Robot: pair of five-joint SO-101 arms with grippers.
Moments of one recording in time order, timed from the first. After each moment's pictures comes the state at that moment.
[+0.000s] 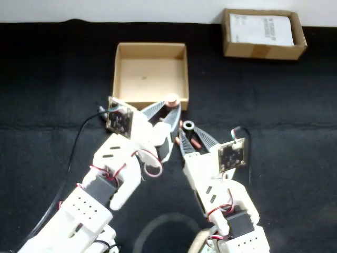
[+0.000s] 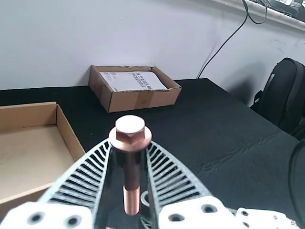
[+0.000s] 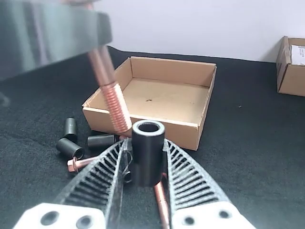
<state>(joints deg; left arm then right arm) 29.3 -59.8 69.8 -0.5 18.8 -27.3 -103.3 95.7 26.5 -5.7</state>
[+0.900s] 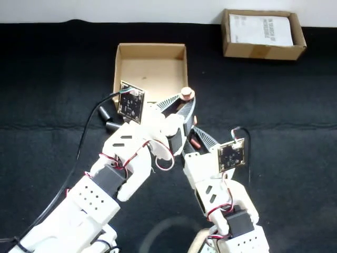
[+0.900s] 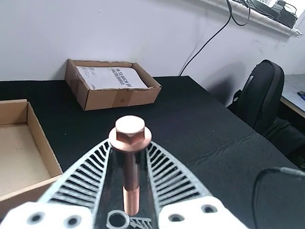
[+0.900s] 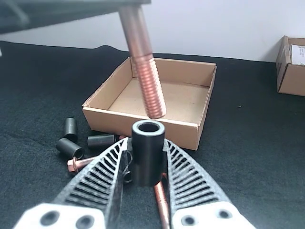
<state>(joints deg) 32.9 -51.7 58.5 4.6 23.3 -27.3 -103.3 95.7 26.4 -5.7</state>
